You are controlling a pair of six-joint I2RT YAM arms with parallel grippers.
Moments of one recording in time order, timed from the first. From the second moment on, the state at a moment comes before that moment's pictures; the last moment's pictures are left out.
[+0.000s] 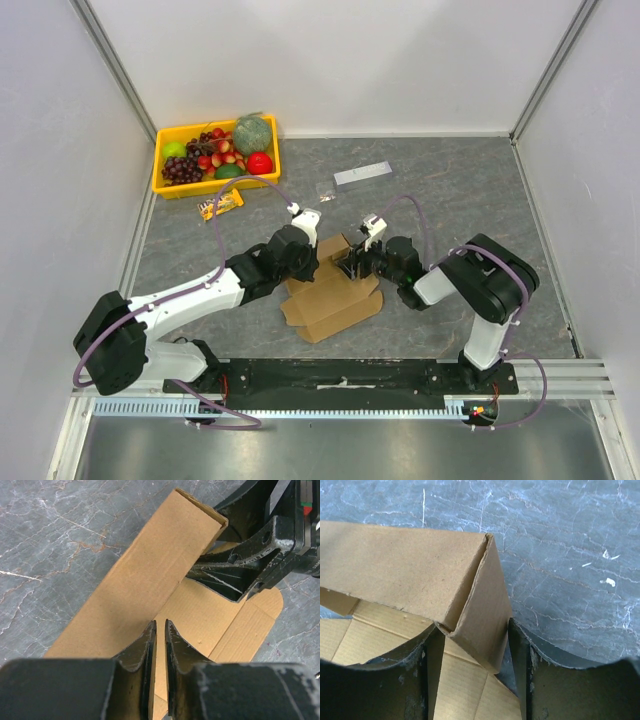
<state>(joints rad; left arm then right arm) -0.85 1.28 0.78 -0.19 -0.19 -0.37 0.63 1.80 0.47 1.03 -0.26 0.21</state>
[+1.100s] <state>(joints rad) -0.84 1.28 0.74 -0.19 -0.17 -0.37 0.66 1.93 0.48 1.26 -0.21 0.21</state>
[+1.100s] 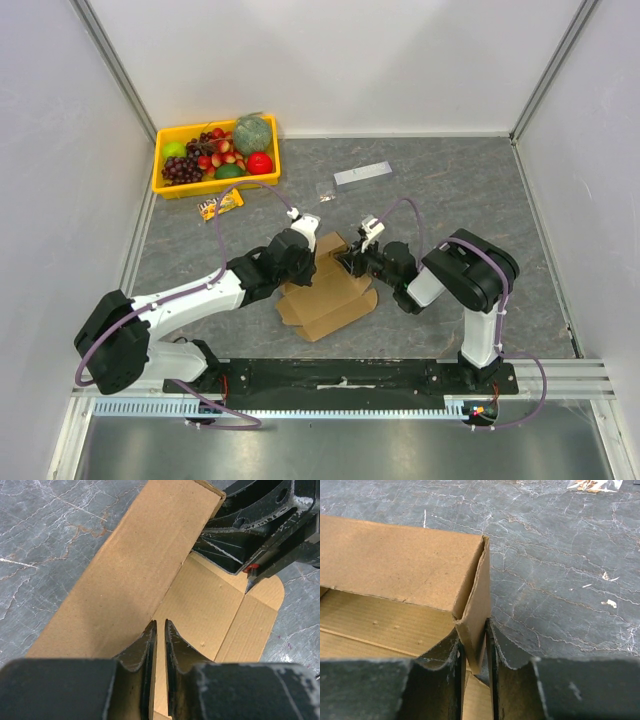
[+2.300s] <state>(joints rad) -0.84 1.01 0.71 -0.12 0.09 -0.35 0.75 1.85 0.49 1.12 0.04 -0.04</state>
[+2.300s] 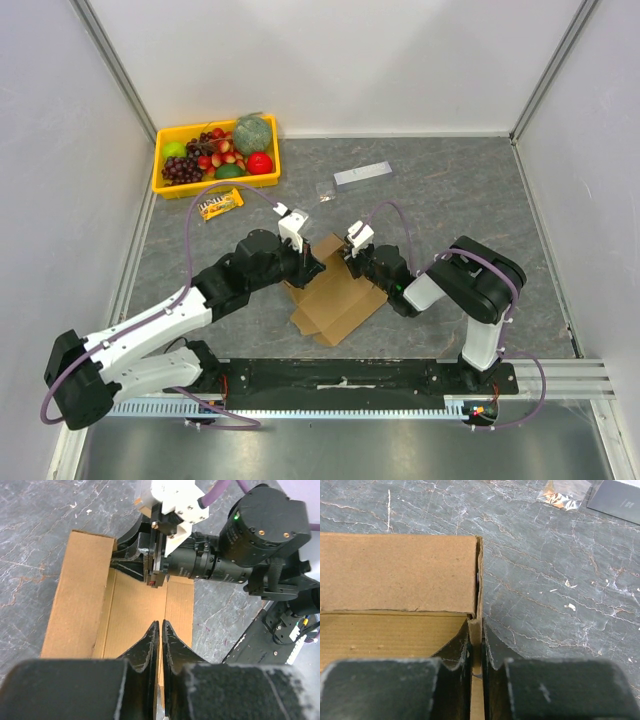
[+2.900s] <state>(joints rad) -0.84 1.03 0.71 -0.18 -0.04 -0.35 0.75 1.79 0.46 1.11 0.00 -0.06</state>
